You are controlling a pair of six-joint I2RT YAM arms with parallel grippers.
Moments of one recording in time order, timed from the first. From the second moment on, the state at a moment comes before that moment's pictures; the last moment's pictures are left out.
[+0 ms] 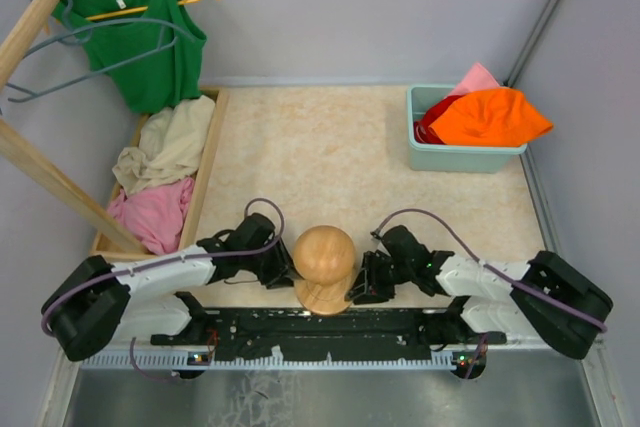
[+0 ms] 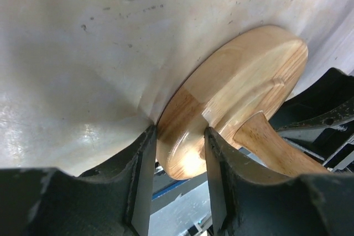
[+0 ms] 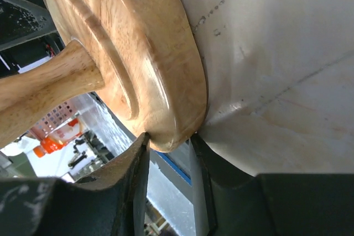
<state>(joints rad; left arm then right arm) -0.82 1.18 0.38 -0.15 0.24 -1.26 0.83 1.14 0.20 0.08 -0.48 1.09</state>
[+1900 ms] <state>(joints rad) -0.32 1.85 1.48 -0.23 0.16 -0.62 0.04 1.25 1.31 -0.42 -0.17 0.49</state>
